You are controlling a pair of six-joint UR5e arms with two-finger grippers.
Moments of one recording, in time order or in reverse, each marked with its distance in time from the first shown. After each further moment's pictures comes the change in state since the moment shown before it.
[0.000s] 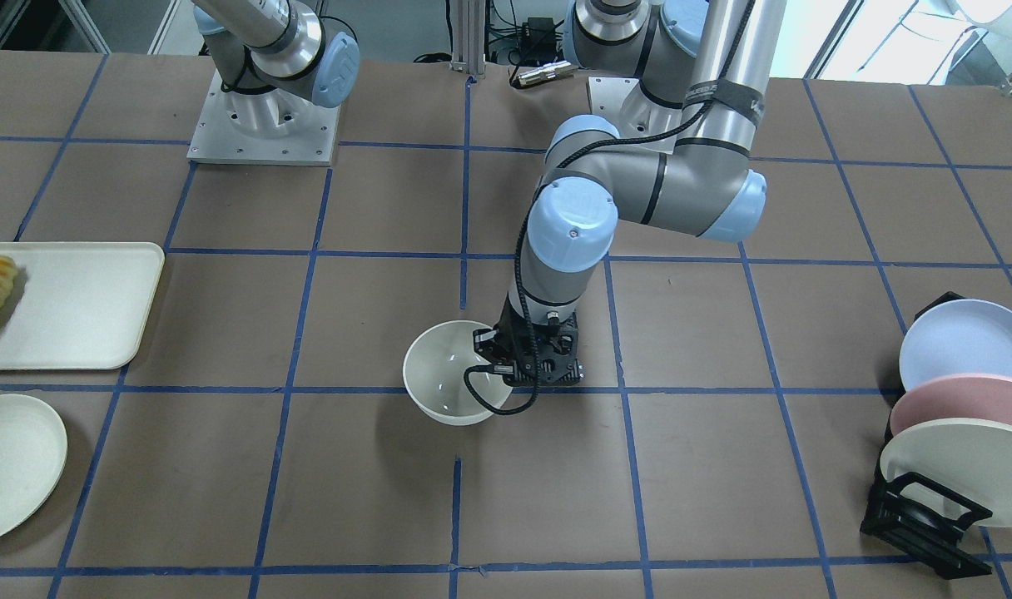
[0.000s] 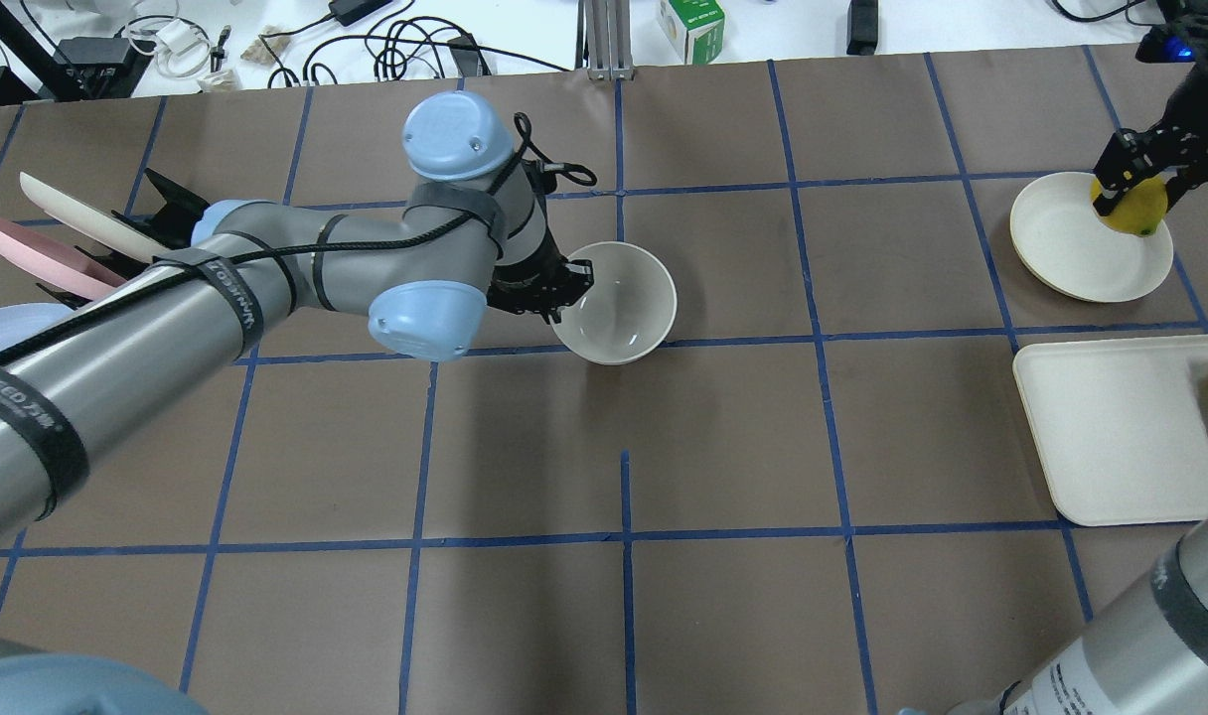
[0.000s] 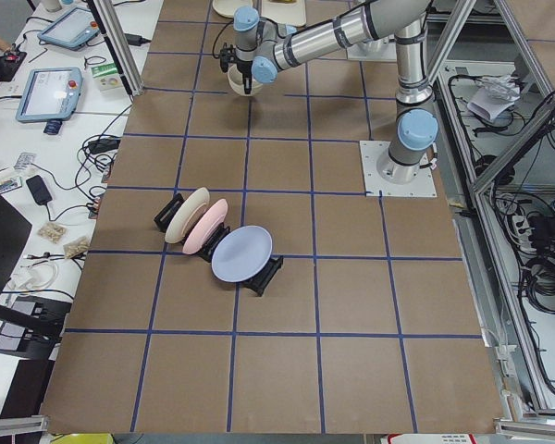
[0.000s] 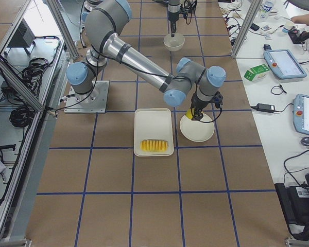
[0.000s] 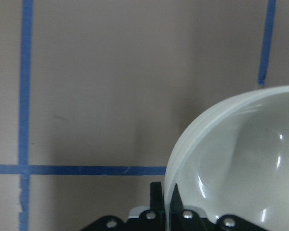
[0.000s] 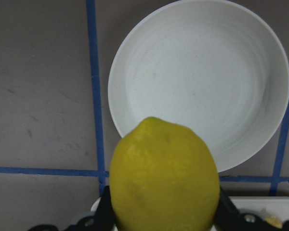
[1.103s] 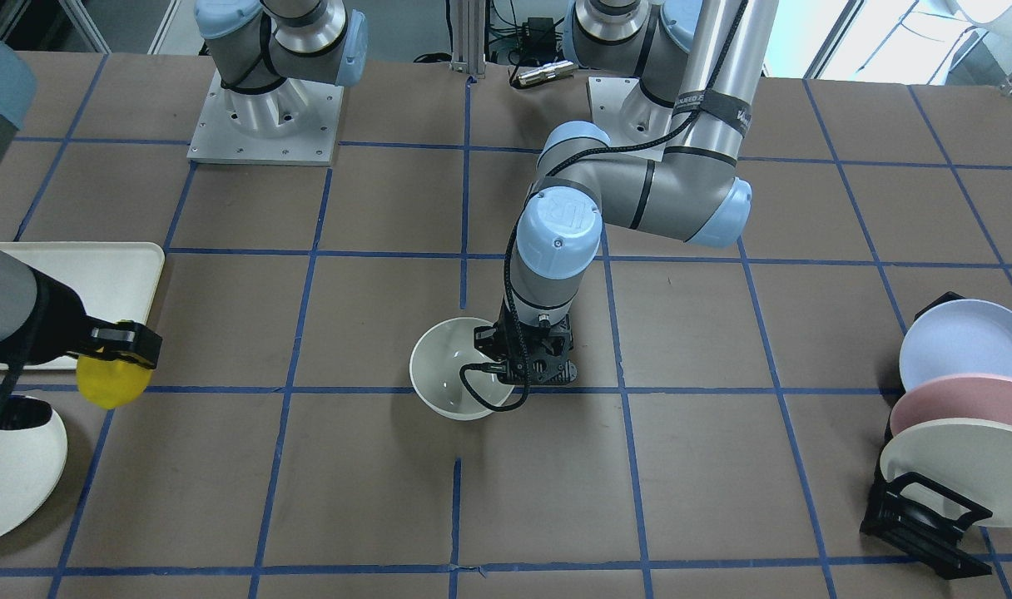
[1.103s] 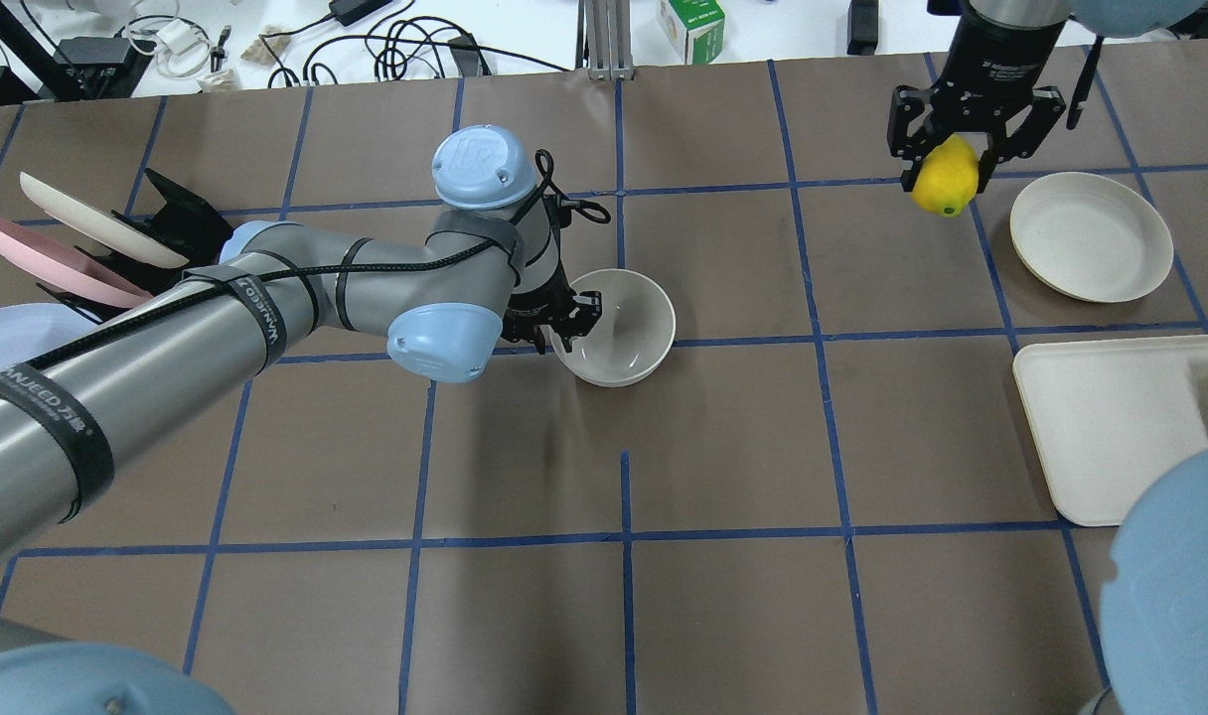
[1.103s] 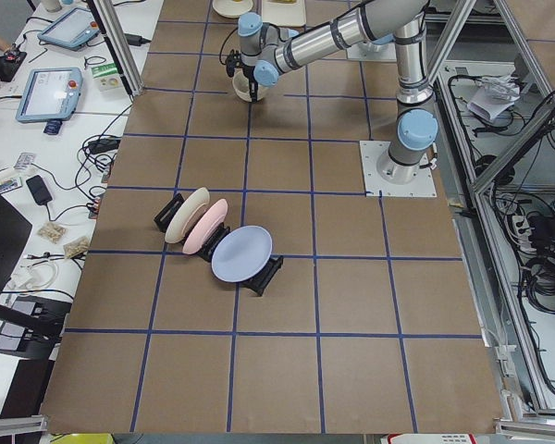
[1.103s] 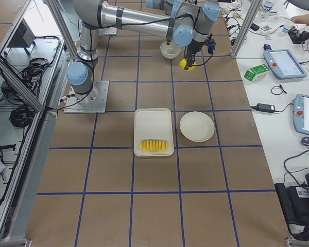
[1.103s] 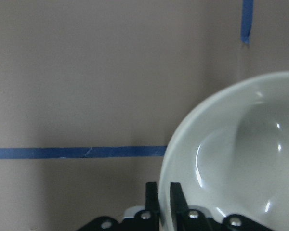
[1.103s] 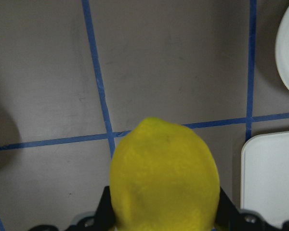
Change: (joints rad) left arm 0.015 -0.012 -0.025 -0.040 0.017 0.064; right arm 0.362 -0.126 -0.007 0.164 0.004 0.480
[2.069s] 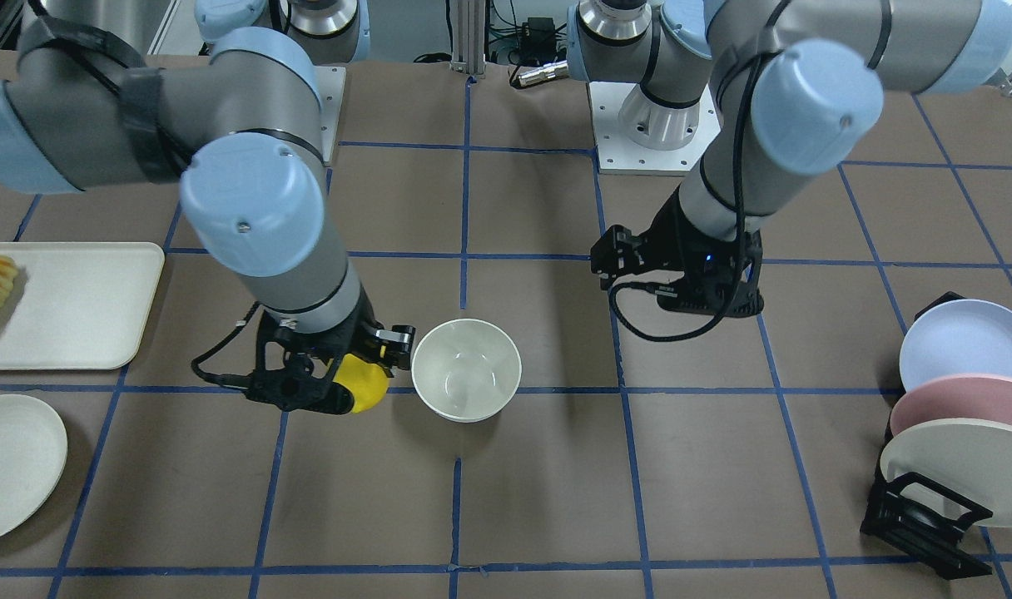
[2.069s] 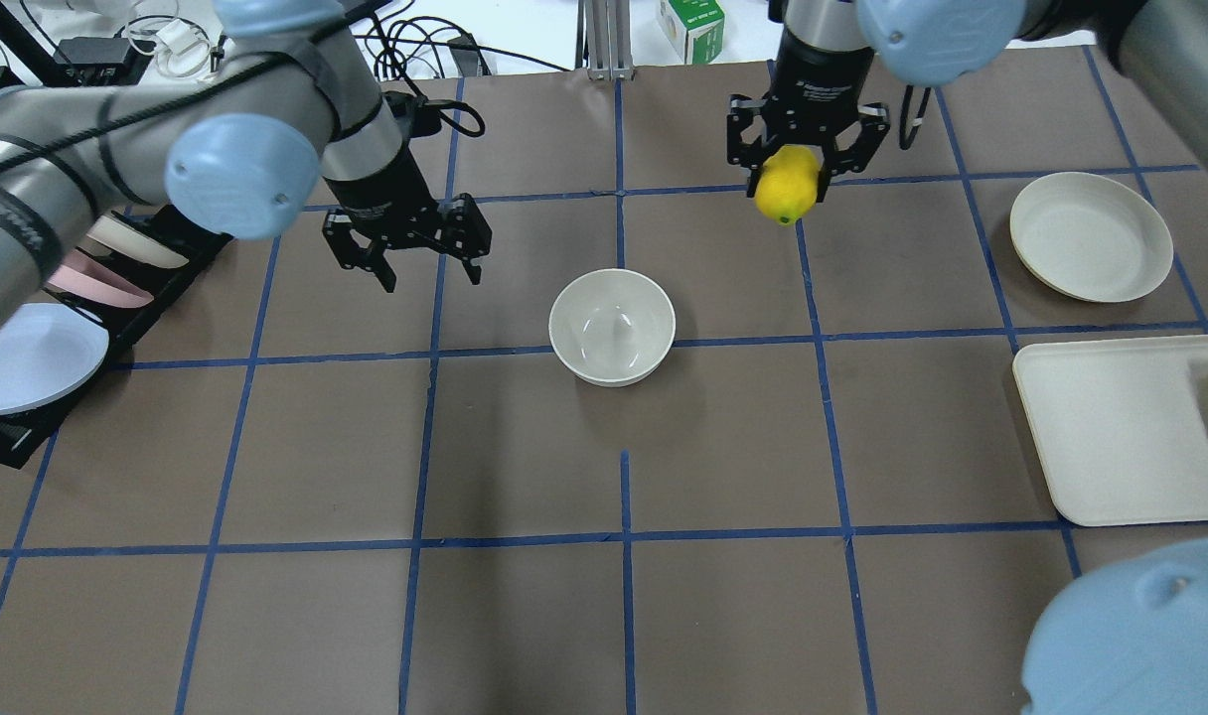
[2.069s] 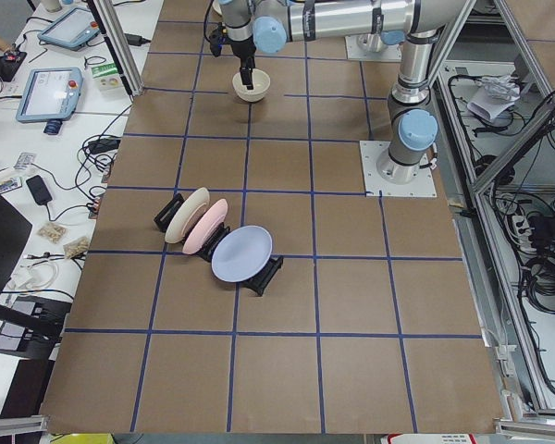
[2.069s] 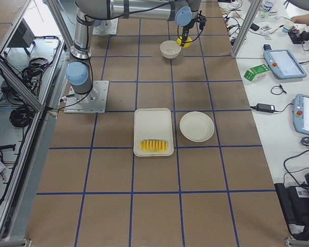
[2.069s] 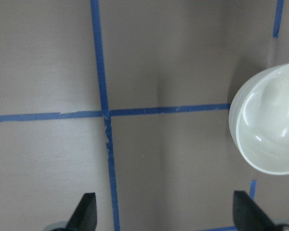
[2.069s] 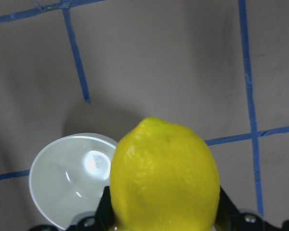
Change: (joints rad) left arm 0.233 0.278 0.251 -0.628 -0.027 0.293; right arm 0.323 0.069 0.006 -0.197 0.088 0.396
